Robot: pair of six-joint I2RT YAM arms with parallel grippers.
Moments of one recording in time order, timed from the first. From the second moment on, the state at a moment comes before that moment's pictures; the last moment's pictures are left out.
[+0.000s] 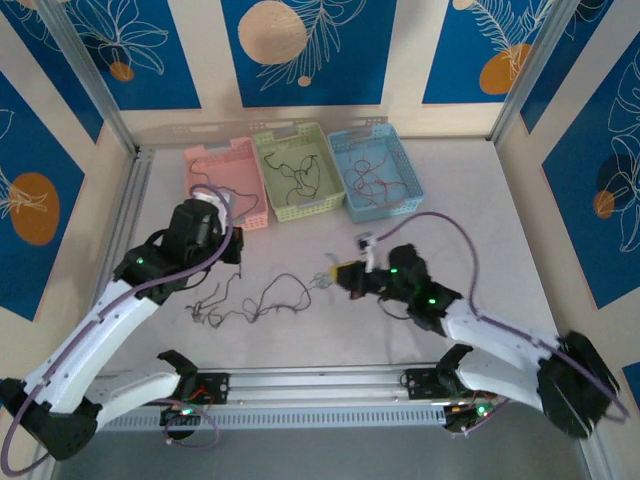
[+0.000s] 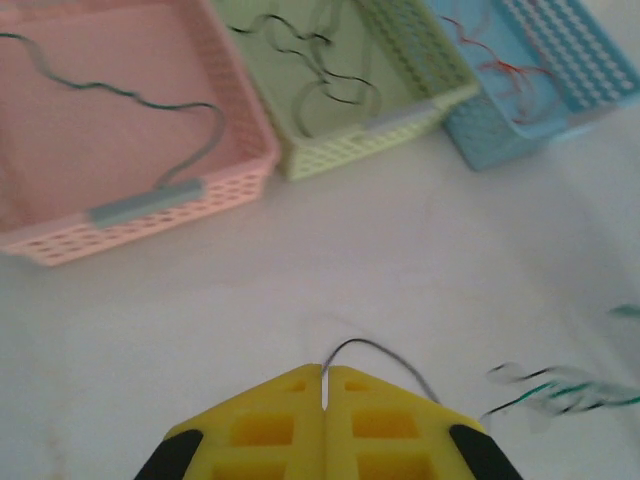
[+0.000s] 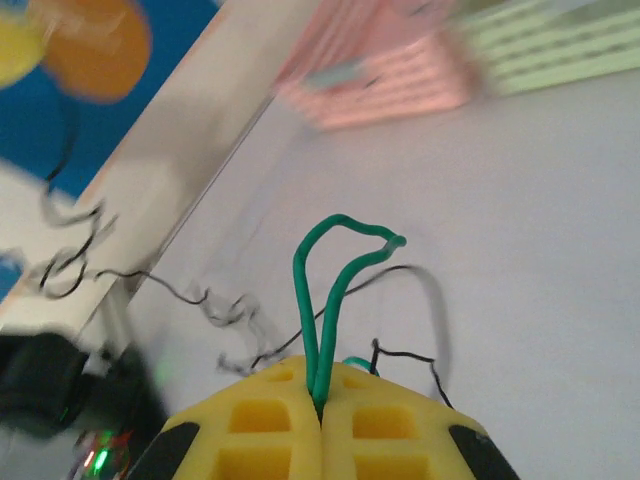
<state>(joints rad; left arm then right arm) -0.56 0.95 1.11 -0.85 -0.16 -0.39 0.64 0.93 0.38 0.22 -0.33 0.62</state>
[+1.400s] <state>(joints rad) -0.72 1.41 1.01 -0.35 0.43 -0.35 0.25 0.87 0.41 0.15 -0.56 0.88</state>
